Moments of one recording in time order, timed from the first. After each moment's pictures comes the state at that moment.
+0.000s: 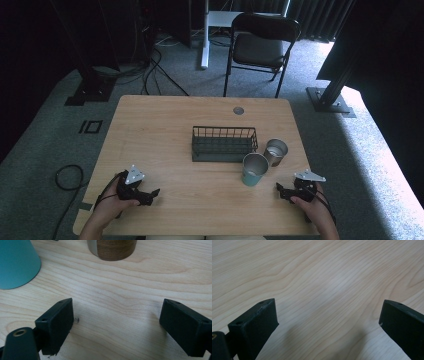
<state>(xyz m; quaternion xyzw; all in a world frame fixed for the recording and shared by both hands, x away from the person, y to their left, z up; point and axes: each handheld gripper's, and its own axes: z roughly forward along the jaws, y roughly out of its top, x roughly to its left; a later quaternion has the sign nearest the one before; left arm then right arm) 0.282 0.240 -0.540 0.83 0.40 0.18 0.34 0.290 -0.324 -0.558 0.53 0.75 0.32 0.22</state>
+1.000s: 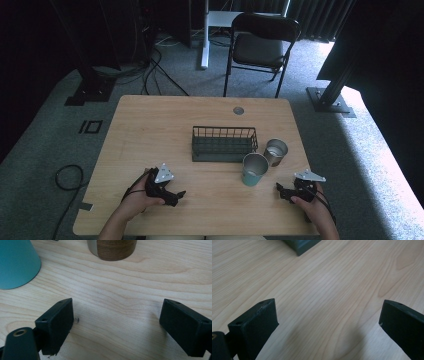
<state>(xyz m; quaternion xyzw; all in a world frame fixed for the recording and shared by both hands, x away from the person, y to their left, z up) 0.295 0.162 -0.537 0.87 0.31 0.14 0.36 0.290 -0.324 -0.558 0.53 0.75 0.32 0.22</state>
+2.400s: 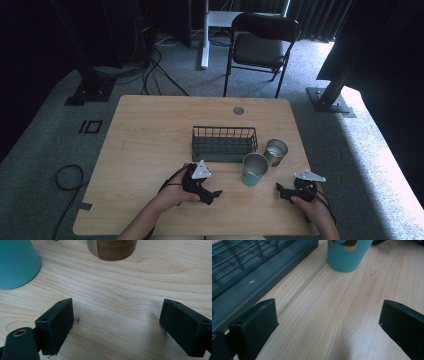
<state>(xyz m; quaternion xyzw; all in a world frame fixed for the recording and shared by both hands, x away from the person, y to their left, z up) 0.310 0.058 -0.525 0.87 0.24 0.09 0.42 0.290 -0.324 -0.558 0.53 0.75 0.32 0.22</state>
